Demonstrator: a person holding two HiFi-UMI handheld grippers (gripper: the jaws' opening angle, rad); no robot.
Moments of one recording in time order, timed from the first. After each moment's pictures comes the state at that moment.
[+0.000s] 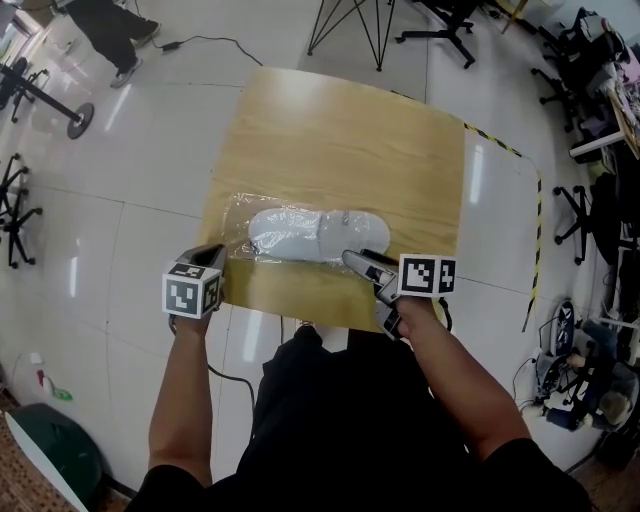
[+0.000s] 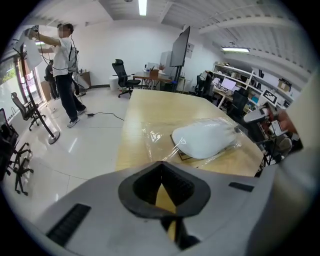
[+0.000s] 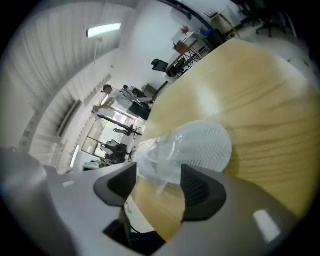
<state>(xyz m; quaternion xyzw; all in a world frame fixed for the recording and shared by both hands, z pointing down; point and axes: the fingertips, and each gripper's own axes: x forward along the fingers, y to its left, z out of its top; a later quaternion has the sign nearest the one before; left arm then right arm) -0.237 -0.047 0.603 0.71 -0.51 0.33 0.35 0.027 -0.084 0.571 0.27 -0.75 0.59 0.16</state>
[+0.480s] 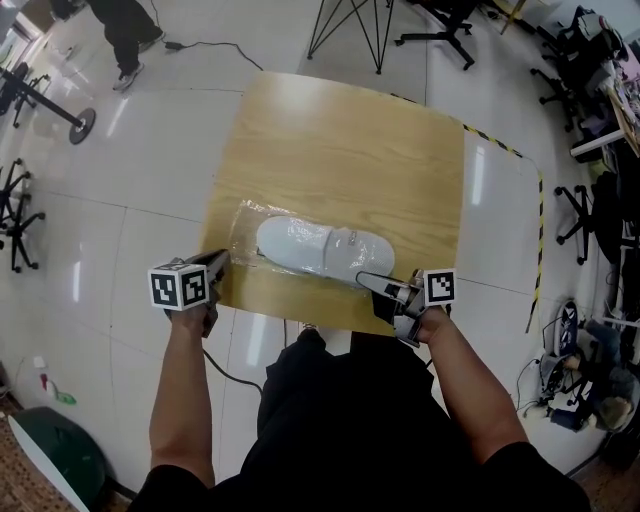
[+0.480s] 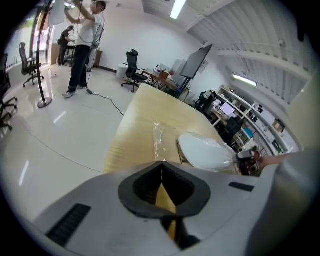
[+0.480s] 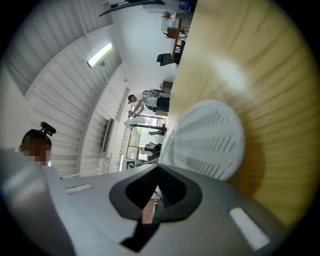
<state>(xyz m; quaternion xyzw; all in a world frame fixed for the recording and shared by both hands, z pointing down) -0.242 -0.043 0.613 0.71 -0.48 0.20 0.47 0.034 -0.045 0.575 0.08 -0.73 0.67 0.02</state>
